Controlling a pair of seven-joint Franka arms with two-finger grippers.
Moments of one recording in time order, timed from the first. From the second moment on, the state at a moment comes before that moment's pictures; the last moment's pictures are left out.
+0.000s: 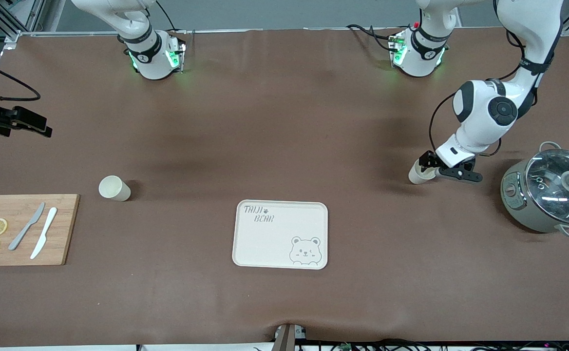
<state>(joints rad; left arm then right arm) 0.18 0.19 -0.23 -2.48 0.02 2.76 0.16 0.04 0.07 -0.10 -1.51 0.03 1.46 -0.02</state>
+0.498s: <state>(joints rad) 0.18 0.20 -0.23 -2.48 0.02 2.76 0.15 0.04 0.08 -0.10 -1.51 0.02 1.45 -0.02</state>
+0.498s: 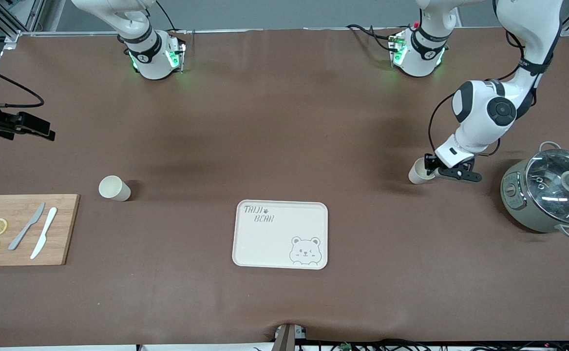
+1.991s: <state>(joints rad) 0.06 0.22 -0.32 -2.03 0.02 2.29 -0.13 0.00 0.25 -0.10 -1.52 0.02 1.46 -0.02</state>
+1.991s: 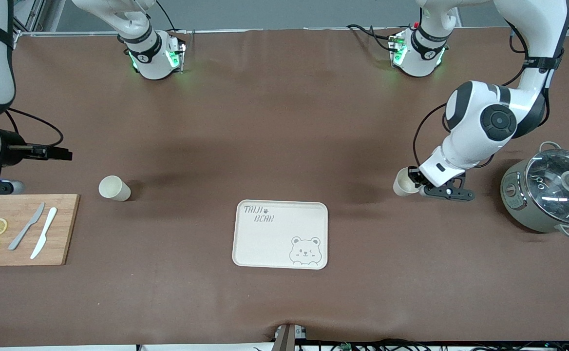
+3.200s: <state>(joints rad) -0.26 0.61 -0.29 -1.39 0.11 1.97 -0.52 -0.05 0.27 -0.10 -1.85 0.01 1.92 -0.02</state>
